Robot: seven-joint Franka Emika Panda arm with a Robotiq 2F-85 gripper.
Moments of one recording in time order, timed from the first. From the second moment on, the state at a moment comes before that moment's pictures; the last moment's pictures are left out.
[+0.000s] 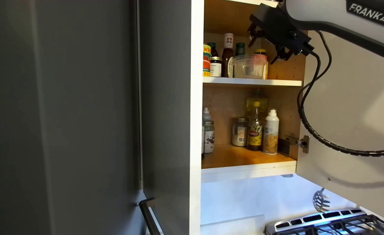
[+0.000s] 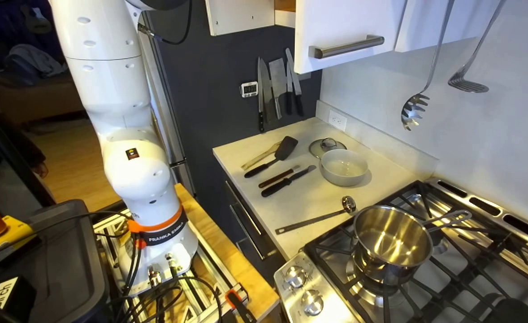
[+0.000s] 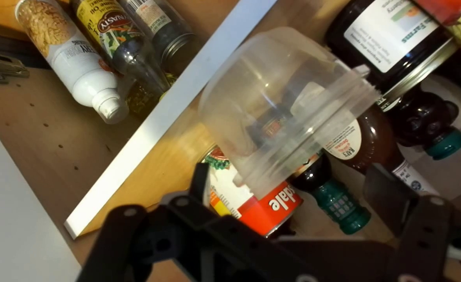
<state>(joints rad) -0.12 0.08 0.21 -0.72 -0.40 1.88 1.09</state>
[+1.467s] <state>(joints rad) -0.12 0.13 0.21 -0.75 -0.40 1.88 1.09</state>
